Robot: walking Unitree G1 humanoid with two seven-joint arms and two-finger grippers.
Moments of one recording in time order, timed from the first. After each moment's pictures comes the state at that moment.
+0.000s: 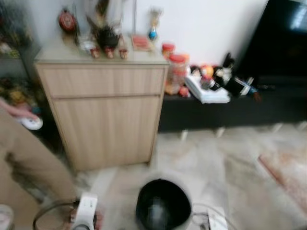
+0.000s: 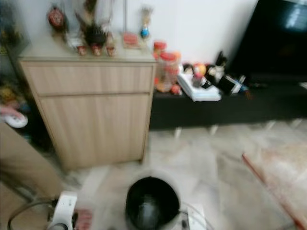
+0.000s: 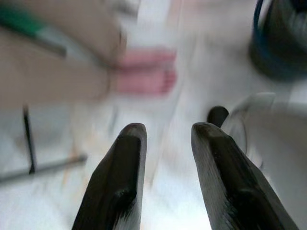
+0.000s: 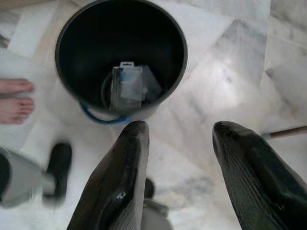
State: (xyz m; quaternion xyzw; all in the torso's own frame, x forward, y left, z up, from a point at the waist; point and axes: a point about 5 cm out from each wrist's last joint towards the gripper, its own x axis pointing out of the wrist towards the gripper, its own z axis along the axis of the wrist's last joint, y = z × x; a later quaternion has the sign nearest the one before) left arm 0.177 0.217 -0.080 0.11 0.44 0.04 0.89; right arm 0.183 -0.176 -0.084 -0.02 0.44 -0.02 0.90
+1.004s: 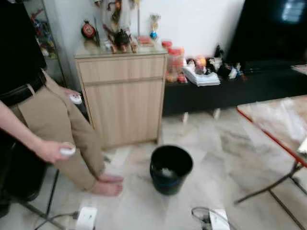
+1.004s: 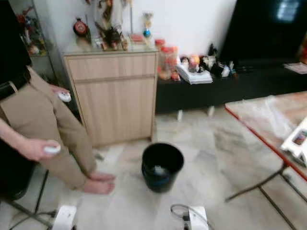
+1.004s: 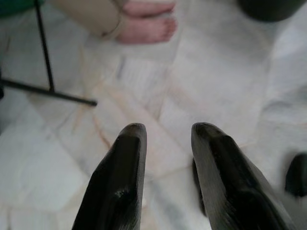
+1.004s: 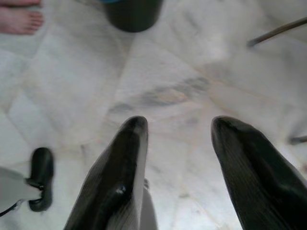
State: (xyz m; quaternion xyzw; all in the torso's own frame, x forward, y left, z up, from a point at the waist) left arm 0.206 0.216 -0.065 0.11 0.39 0.04 0.91; right arm 0.177 -0.174 -0.087 -0.02 0.45 -0.01 0.89
